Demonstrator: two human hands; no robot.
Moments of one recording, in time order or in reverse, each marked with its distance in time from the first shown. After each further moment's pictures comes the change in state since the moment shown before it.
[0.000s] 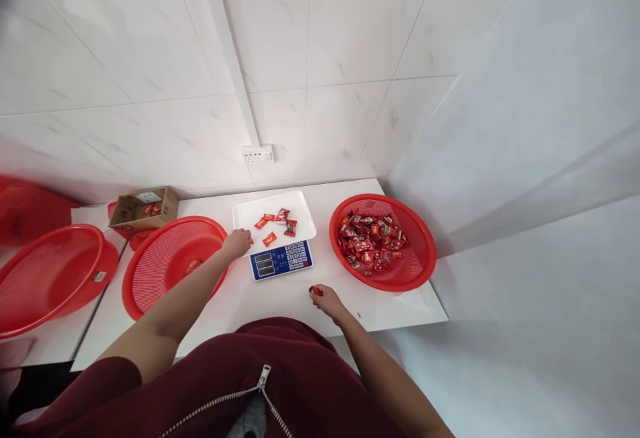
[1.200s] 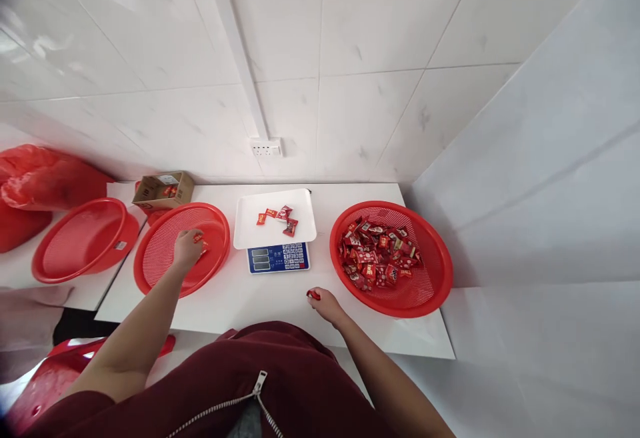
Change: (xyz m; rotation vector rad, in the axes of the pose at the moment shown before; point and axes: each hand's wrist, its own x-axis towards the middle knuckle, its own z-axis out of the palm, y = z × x) left_hand -0.092 -0.053 -0.024 -0.190 0.396 -0.491; right_hand 0.019 0.008 -0.043 -0.220 -0.208 -0.092
